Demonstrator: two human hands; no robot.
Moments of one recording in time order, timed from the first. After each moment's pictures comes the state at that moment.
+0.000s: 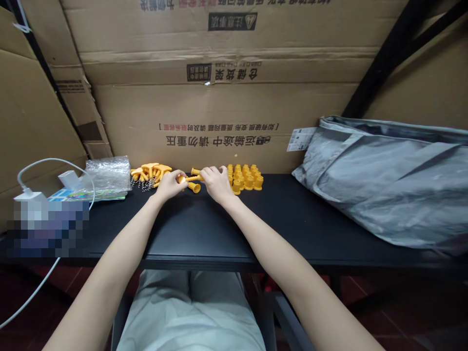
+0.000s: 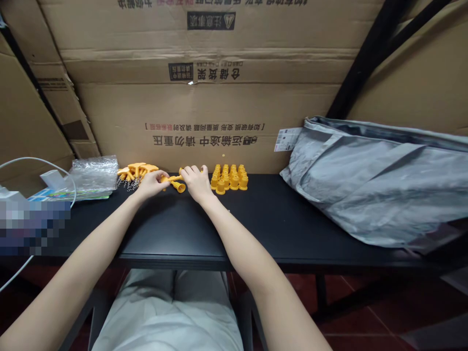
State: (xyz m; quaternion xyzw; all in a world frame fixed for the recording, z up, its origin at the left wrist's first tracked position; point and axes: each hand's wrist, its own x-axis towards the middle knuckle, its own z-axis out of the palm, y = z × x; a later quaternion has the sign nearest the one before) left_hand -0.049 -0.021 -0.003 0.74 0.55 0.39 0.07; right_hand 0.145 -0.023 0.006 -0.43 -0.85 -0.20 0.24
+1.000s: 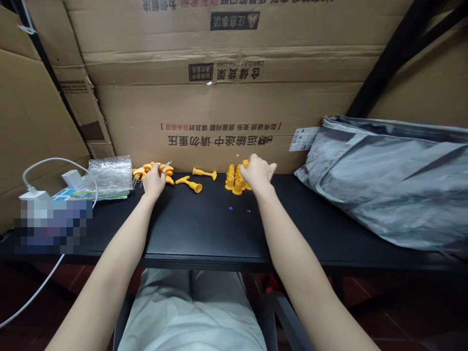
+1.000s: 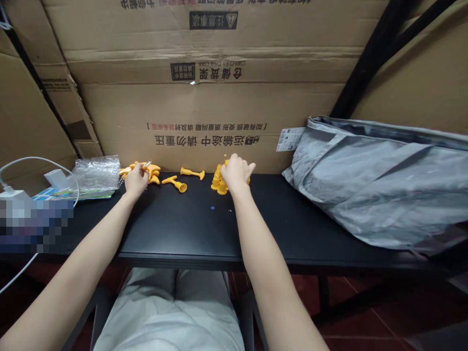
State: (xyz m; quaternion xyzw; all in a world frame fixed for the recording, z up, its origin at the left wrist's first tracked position) left_hand -0.091 -0.013 -0.004 0.57 0.73 0.38 -0.08; right_hand 0.223 0.000 0.039 -0.72 -0.63 -0.13 0.27
